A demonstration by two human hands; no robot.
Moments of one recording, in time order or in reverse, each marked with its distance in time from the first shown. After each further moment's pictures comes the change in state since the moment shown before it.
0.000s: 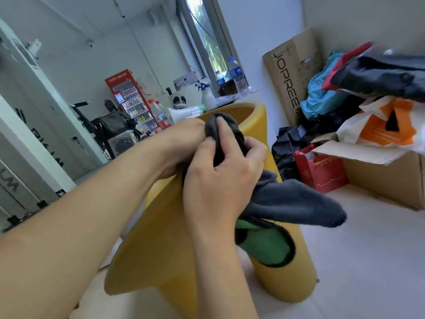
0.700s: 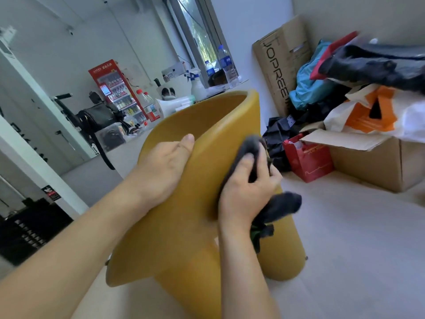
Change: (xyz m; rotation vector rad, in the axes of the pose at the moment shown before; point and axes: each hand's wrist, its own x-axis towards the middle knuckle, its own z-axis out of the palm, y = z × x) left_hand -0.043 -0.034 0.007 0.050 0.146 0.049; right_hand 0.013 0.074 -0.023 0.109 0.214 0.268
